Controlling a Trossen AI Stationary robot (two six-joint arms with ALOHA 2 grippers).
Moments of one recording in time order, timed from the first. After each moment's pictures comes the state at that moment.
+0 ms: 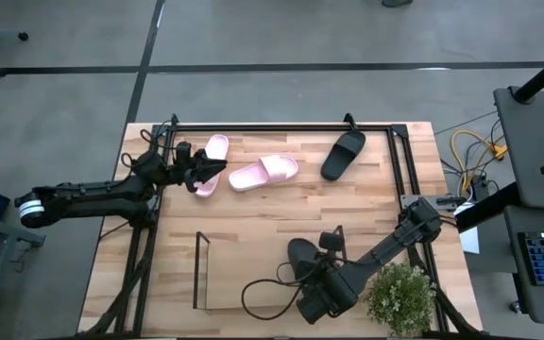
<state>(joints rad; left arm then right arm) 0.45 0.80 0.20 0.82 0.31 -0.75 0.63 2.14 1.99 -1.57 0.49 0.86</state>
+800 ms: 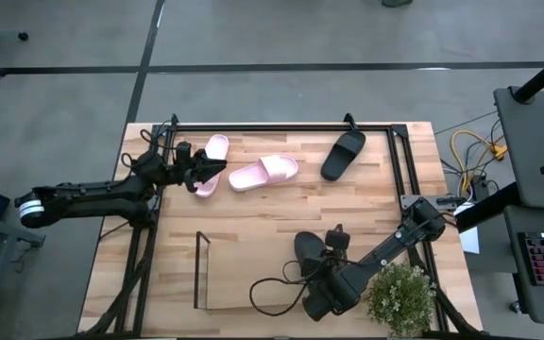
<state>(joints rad) 0.45 0.80 0.20 0.82 0.31 -0.75 0.64 2.10 1.86 -1.57 0.49 0.89</state>
